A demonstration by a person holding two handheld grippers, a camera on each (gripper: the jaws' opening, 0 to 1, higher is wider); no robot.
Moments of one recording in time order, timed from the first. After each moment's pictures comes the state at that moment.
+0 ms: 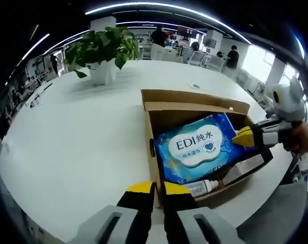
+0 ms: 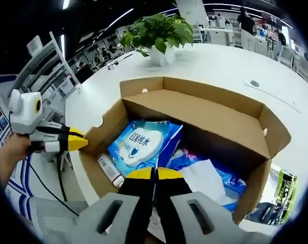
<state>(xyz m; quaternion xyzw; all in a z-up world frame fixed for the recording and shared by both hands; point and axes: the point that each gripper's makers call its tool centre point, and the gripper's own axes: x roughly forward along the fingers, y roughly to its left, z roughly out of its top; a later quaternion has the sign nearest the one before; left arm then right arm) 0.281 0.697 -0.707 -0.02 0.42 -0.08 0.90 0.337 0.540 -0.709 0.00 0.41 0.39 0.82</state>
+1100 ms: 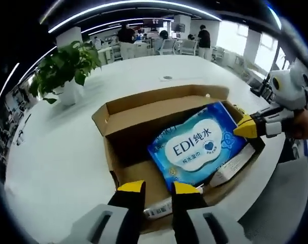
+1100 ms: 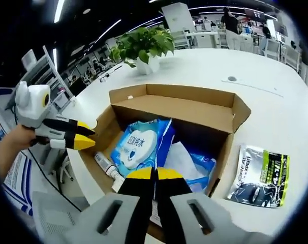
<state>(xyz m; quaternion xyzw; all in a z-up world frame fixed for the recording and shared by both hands) 0.310 0.638 -0.706 0.06 0.45 -0.18 0.87 0.331 0.487 -0.705 0.03 0.40 0.35 0.85</state>
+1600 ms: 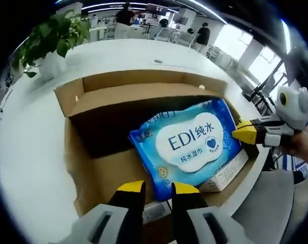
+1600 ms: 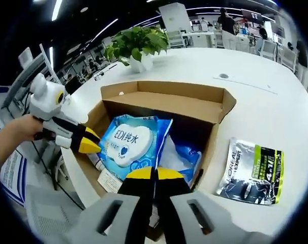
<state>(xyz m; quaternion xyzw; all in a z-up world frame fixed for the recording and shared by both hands) 0.307 0.609 -0.743 -0.02 0.51 -0.22 0.83 0.332 0.467 -0.717 0.02 0.40 0.33 0.85</state>
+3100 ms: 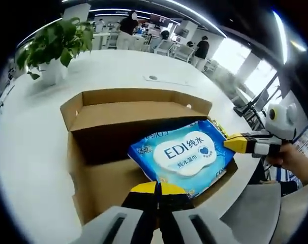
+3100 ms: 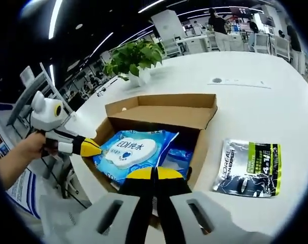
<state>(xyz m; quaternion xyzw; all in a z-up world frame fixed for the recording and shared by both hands) 0.306 0.587 -0.690 -0.07 0.46 -0.23 0.86 0.328 0.444 -0.682 0.09 0.37 0.33 0.86</state>
